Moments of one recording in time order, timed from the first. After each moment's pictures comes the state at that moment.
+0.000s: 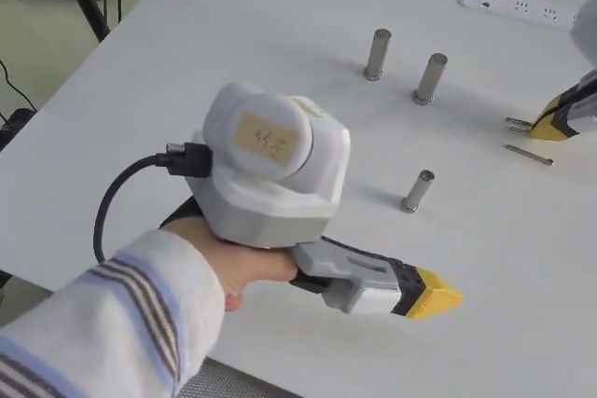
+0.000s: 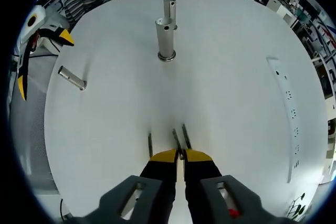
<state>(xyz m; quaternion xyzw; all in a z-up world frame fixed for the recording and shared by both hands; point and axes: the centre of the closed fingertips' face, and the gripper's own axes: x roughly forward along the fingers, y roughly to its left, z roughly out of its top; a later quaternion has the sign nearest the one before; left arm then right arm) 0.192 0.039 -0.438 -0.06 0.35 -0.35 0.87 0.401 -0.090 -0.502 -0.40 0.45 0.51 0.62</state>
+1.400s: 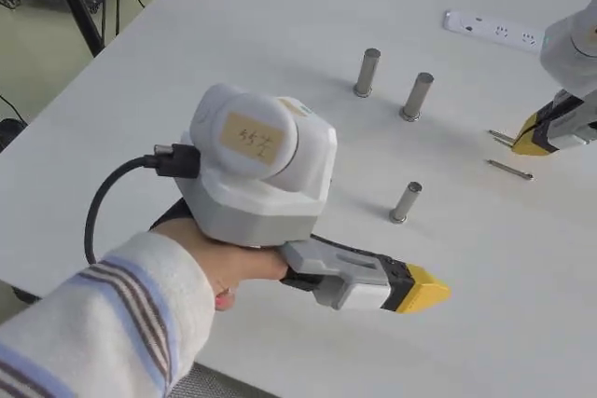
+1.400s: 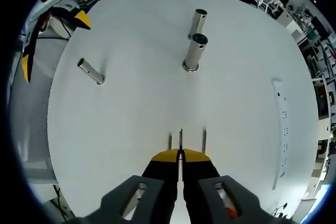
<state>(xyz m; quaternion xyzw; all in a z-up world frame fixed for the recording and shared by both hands) 0.195 0.043 -0.421 -0.06 0.32 -0.34 0.88 0.367 -0.079 -0.467 -0.46 0.40 0.53 0.59</state>
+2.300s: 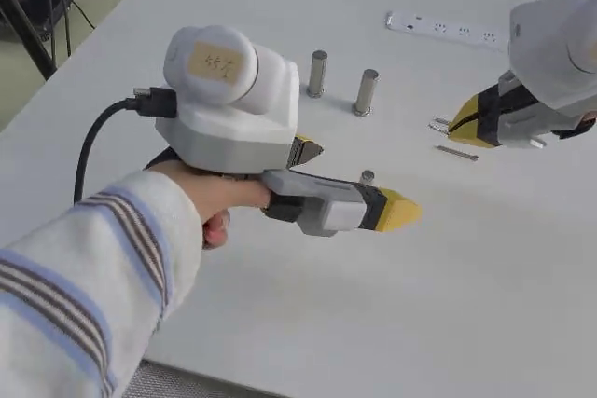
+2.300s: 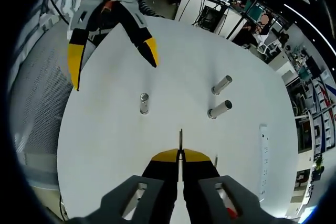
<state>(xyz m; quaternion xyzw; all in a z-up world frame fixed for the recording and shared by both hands) 0.227 0.023 -0.395 -0.09 0.31 -0.37 0.87 0.294 -0.047 -0.400 -0.48 0.26 0.57 0.62</state>
